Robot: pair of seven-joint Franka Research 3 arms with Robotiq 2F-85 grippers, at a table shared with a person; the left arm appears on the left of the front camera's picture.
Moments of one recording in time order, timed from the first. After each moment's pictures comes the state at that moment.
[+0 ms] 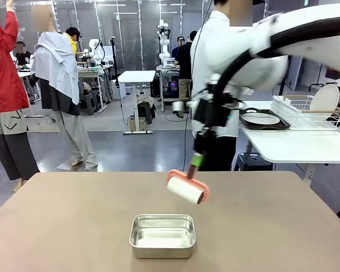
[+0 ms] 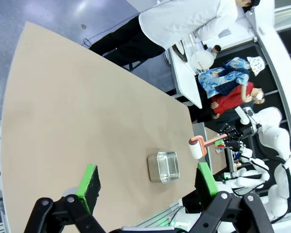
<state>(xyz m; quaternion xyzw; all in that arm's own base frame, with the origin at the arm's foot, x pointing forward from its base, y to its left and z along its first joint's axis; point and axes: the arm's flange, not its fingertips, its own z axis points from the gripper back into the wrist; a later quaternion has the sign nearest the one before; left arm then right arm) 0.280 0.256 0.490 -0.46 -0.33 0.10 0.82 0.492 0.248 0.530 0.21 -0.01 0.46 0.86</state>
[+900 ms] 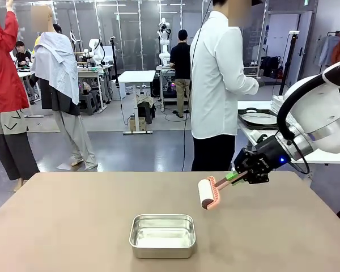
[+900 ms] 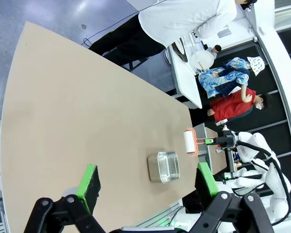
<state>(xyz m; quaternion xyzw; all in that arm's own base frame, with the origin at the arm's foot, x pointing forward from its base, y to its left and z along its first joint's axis) 0.280 0.256 0.490 -0.46 -0.33 0.10 0.82 0.477 0.091 0.414 0.42 -0.03 0.00 0.91</state>
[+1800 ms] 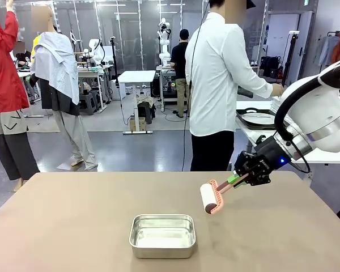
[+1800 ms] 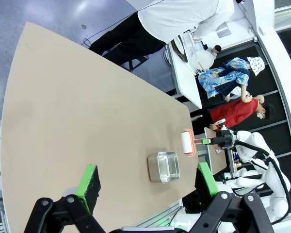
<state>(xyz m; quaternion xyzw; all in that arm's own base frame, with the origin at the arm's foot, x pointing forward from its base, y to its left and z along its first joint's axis) 0.280 0.256 0.490 -0.46 -0.33 0.10 0.82 0.485 0.089 0.403 0.40 -0.03 0.01 0.92</state>
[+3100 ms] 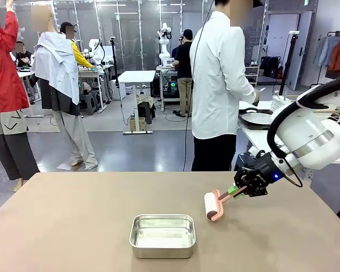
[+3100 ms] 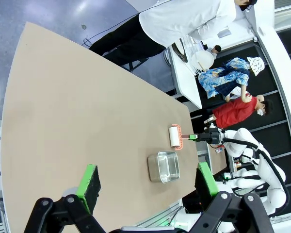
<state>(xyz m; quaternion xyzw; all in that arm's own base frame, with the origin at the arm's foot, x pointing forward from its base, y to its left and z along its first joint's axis) 0.280 0.256 0.490 -0.46 -0.33 0.10 0.82 0.514 0.064 0.336 0.39 -0.05 -0.02 0.92</state>
